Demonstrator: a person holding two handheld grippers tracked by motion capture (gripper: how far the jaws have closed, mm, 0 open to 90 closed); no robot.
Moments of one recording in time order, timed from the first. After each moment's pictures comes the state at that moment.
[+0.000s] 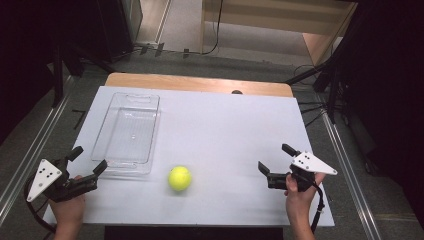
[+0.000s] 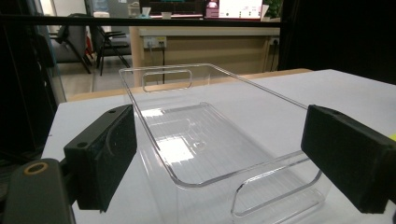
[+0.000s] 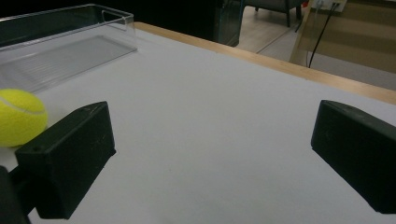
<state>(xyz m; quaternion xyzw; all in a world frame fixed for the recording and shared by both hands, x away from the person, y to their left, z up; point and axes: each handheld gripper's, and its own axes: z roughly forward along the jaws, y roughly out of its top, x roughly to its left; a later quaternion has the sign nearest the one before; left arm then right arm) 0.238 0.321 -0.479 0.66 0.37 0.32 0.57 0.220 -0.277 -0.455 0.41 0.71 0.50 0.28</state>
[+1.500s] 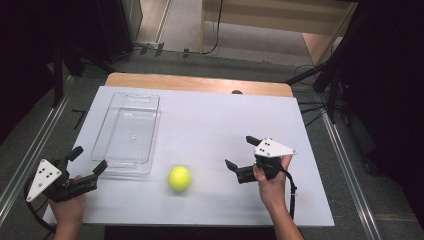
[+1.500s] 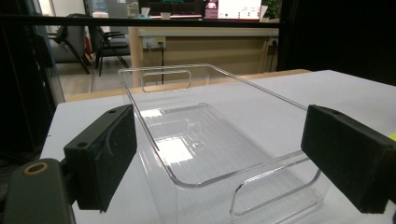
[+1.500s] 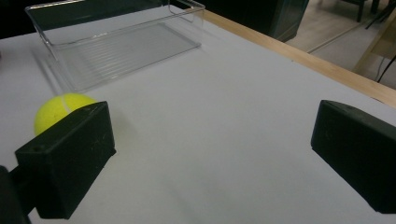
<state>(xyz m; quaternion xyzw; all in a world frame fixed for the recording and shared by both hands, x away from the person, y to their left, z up) 0.238 0.321 -0.479 0.65 0.37 0.32 0.57 0.256 -0.202 -0.441 0.33 0.78 0.49 0.22</state>
